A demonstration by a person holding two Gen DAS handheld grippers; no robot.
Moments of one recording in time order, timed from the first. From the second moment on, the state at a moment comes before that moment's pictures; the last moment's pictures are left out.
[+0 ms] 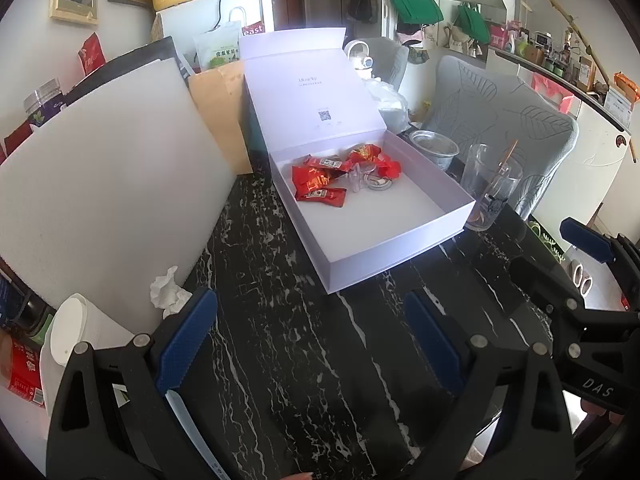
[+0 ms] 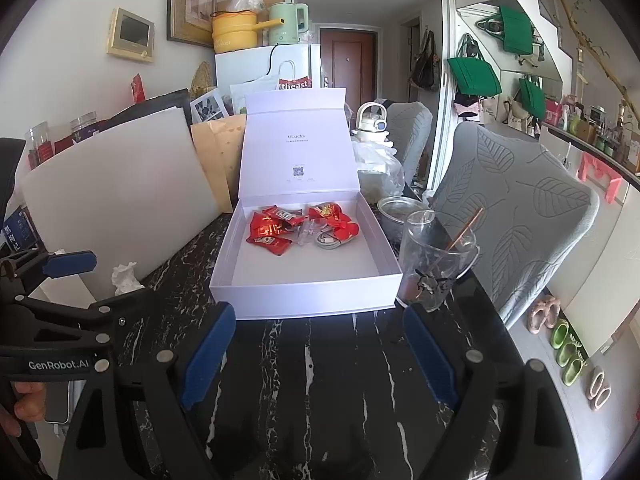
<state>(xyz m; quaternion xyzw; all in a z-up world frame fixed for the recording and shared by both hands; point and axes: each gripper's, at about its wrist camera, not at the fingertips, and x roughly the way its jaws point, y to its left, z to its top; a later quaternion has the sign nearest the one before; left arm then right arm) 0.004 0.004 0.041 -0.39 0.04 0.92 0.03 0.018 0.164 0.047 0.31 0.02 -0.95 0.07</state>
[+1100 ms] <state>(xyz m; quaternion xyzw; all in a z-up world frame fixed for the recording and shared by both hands) -0.001 0.017 0.029 -0.41 0.07 0.91 0.04 0.009 0.168 0.038 0.32 0.02 -0.94 0.06</state>
